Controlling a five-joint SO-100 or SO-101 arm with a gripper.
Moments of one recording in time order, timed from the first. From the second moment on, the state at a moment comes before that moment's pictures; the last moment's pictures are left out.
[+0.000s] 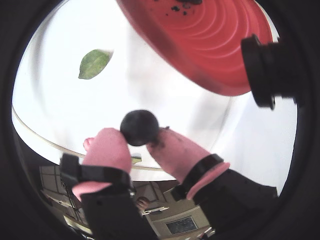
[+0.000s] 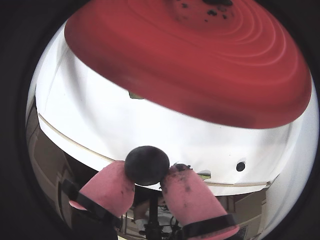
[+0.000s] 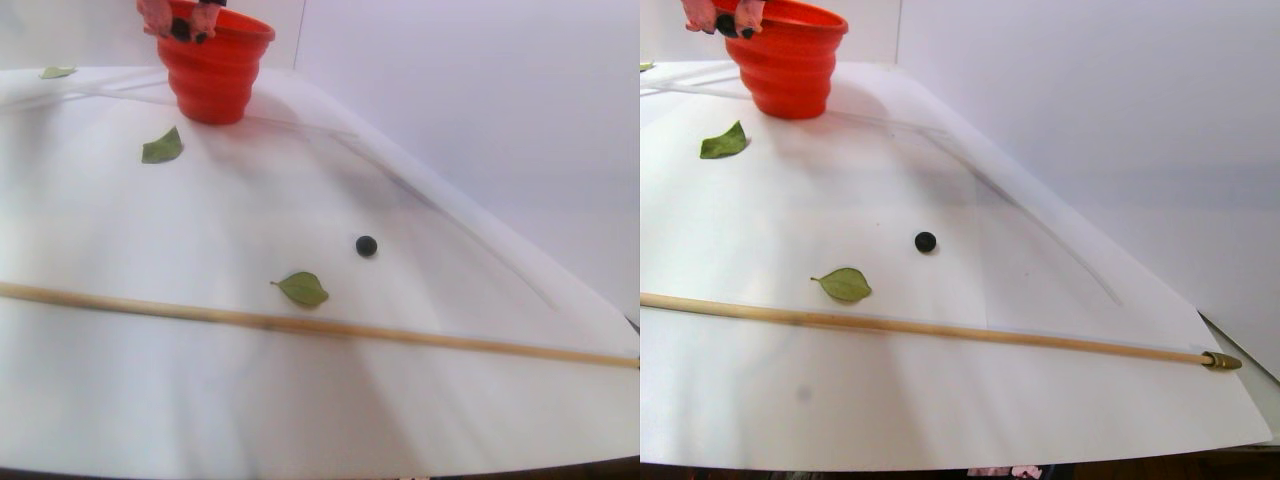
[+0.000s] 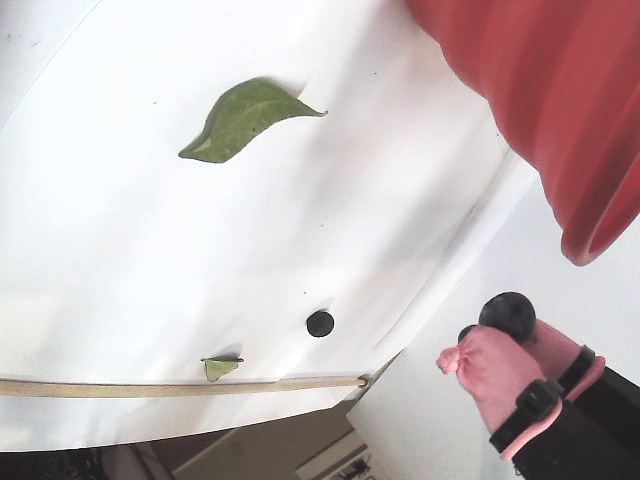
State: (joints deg) arm -18.9 139.1 122.7 46.8 -102.7
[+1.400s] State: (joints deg) arm -17.4 143.2 120.8 34.8 -112.1
